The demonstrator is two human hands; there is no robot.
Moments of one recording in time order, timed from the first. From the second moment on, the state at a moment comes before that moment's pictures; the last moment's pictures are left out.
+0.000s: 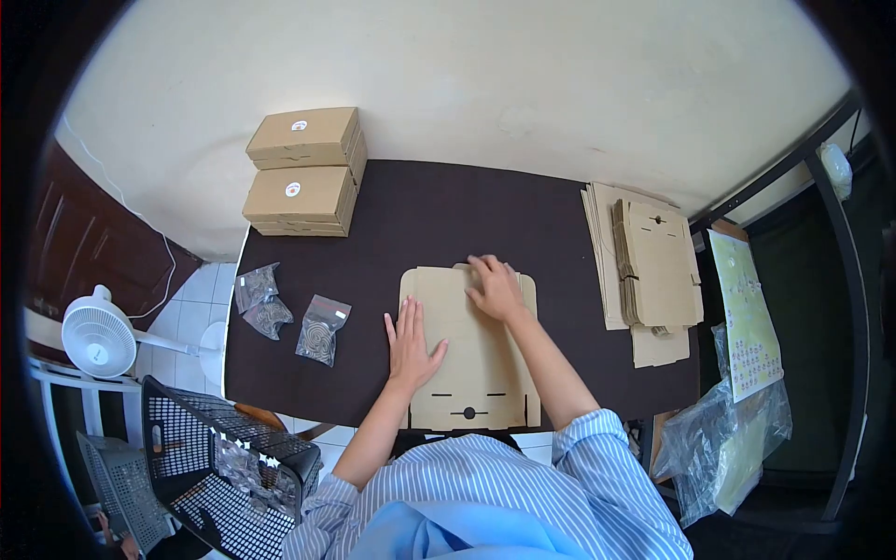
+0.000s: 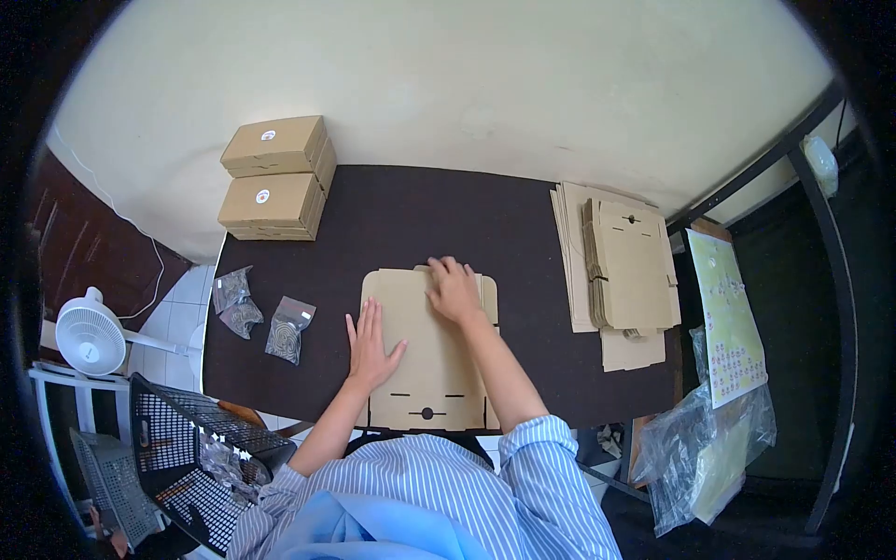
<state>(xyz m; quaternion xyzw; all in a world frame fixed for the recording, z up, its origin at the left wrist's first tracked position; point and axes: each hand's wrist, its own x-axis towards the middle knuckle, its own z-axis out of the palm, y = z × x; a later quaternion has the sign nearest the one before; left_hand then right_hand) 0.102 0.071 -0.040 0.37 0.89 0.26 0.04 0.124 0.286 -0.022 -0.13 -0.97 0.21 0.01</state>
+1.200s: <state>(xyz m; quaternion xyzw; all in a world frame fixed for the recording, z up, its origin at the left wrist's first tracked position) 0.130 0.018 -0.018 0.48 0.85 0.17 0.14 0.244 0.192 -0.021 -0.06 -1.00 0.04 -0.05</state>
